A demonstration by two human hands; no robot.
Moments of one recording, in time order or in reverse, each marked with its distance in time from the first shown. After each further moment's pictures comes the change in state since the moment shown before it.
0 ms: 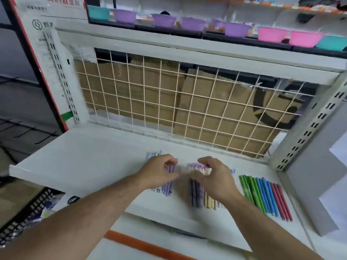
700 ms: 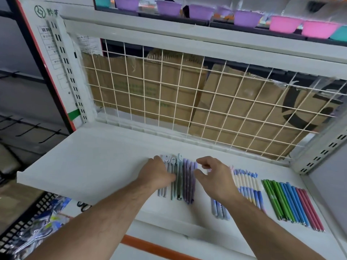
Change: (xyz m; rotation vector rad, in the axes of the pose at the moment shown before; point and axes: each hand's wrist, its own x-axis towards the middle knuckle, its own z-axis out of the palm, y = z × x) left_hand 0.022 -0.057 -0.033 0.252 0.078 -0.401; right_hand 0.033 -0.037 0.068 0.042 -0.016 0.003
